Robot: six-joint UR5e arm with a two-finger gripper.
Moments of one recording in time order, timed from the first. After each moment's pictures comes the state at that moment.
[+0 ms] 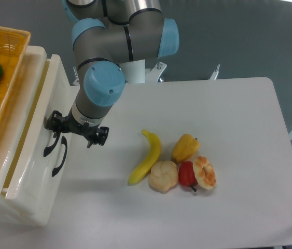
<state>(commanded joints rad) 2.24 -1.86 -1.56 -1.40 1.18 0.38</state>
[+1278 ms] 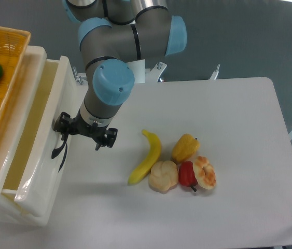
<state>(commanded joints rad) 2.26 -1.86 -1.55 -1.40 1.18 0.41</state>
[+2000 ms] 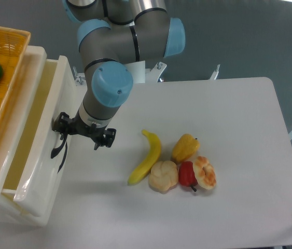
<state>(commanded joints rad) 2.27 -1.87 -1.54 -1.40 1.19 0.43</state>
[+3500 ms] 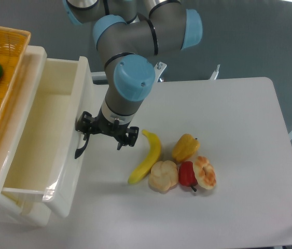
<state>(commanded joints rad) 2.37 -1.85 -1.54 -1.40 1.25 0.51</state>
